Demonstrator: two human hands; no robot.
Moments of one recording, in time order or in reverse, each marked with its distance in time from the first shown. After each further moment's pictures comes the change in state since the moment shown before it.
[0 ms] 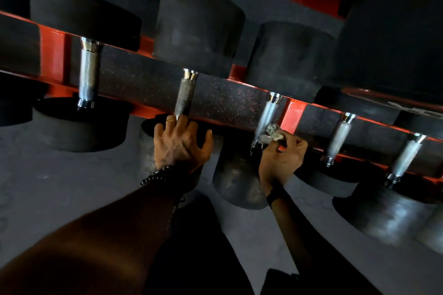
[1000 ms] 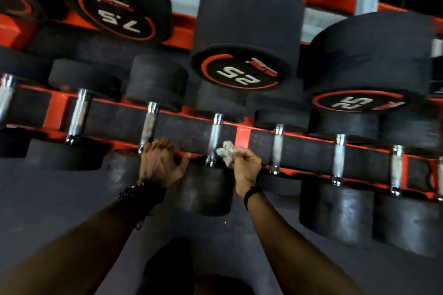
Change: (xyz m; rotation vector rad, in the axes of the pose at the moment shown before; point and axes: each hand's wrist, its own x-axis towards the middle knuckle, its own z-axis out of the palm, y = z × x) left_hand -0.022 0.048 -0.005 -0.099 0.032 0.140; right_hand 0.031 0.036 -0.049 0.559 -0.255 0.236
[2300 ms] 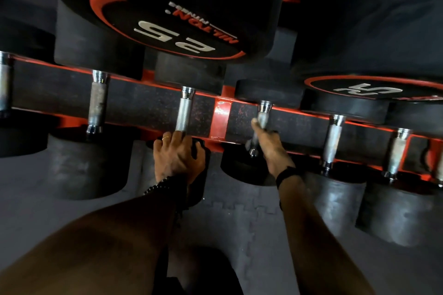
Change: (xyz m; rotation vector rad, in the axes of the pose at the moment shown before) left_hand -0.001 0.125 0.066 0.037 0.090 -0.114; right_hand 0.104 -0.011 -0.092 -0.340 -0.280 0.570
